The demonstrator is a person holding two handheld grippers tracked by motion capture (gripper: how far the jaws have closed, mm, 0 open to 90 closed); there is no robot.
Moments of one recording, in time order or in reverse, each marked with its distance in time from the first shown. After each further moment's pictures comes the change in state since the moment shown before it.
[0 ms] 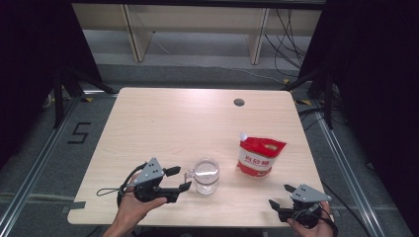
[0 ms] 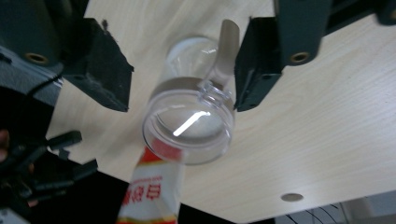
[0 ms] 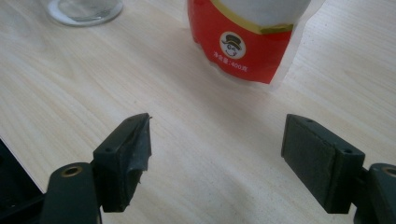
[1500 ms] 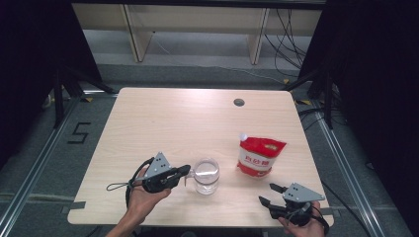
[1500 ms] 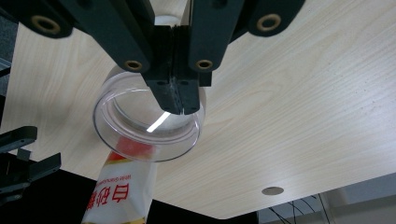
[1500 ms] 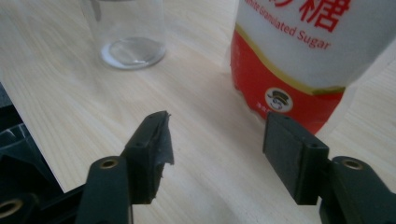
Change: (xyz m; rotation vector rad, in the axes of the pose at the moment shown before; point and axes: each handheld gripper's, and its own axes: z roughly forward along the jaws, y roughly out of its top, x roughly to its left) left arm 0.010 -0.004 0.028 0.013 0.057 0.051; right arm 0.018 0.018 0.008 -0.103 0.106 -0.014
